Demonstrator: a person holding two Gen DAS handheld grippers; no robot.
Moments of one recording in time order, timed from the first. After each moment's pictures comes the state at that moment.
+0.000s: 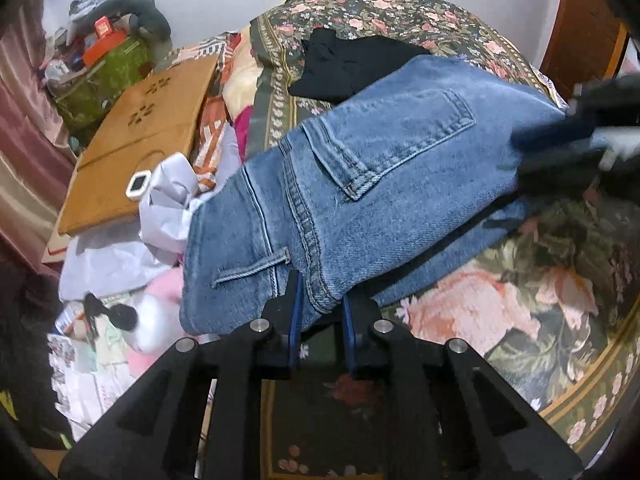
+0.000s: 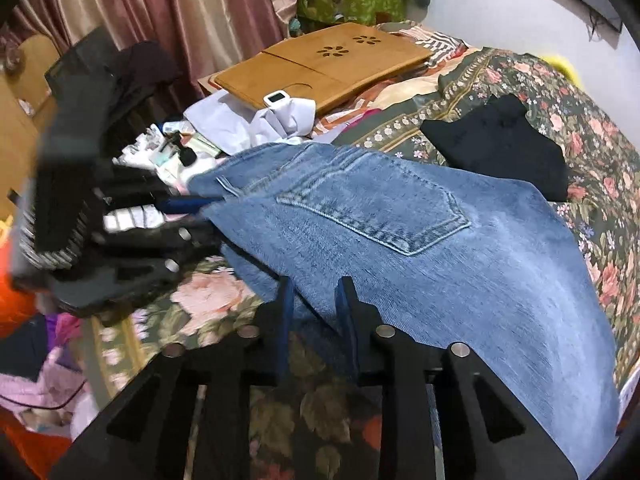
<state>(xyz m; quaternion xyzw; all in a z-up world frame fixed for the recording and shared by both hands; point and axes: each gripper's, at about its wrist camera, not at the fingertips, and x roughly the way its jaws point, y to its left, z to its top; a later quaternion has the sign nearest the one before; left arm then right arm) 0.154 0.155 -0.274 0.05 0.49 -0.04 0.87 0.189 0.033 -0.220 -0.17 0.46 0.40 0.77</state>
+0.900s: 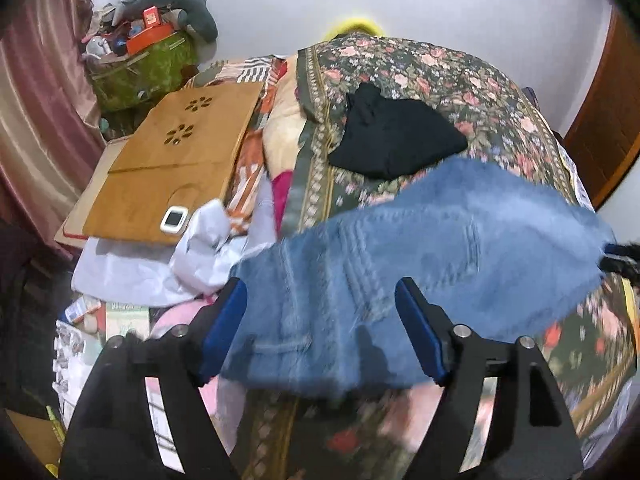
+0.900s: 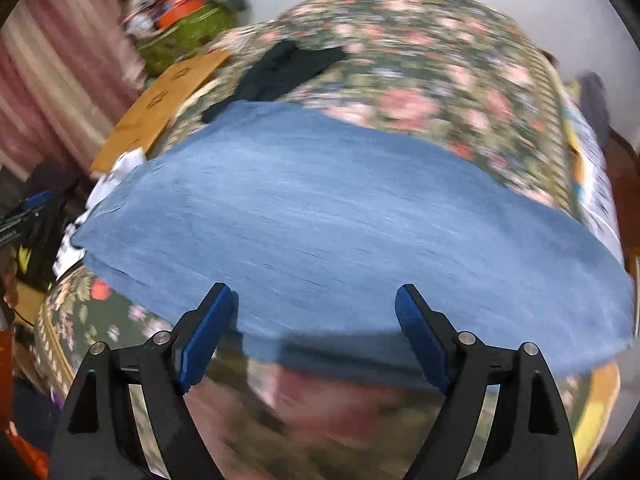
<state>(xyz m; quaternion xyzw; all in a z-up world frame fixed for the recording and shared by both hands) 0.204 0.164 -0.193 -0.01 0.46 0.02 0.89 0.222 -0.219 -0.235 -0.01 0.51 0.18 0.84</state>
